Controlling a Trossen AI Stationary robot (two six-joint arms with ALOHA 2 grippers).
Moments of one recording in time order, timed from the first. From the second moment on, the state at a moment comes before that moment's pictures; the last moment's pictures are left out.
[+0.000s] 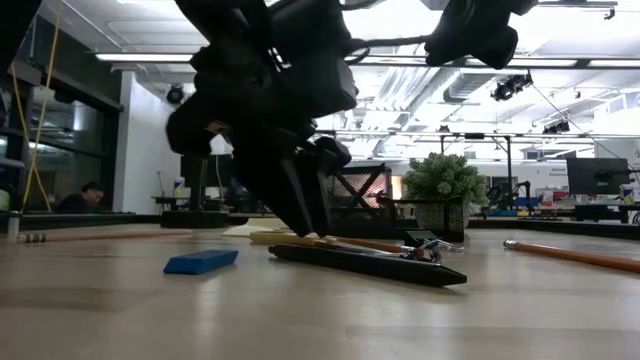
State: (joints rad) left arm -0.02 1.97 1.20 -0.30 0.22 0.31; right arm 0.39 1.36 1.03 -0.49 0.37 0.69
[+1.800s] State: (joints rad) left arm -0.03 2.01 1.20 -0.31 0.38 0.35; right arm 0.39 1.36 1.03 -0.49 0.37 0.69
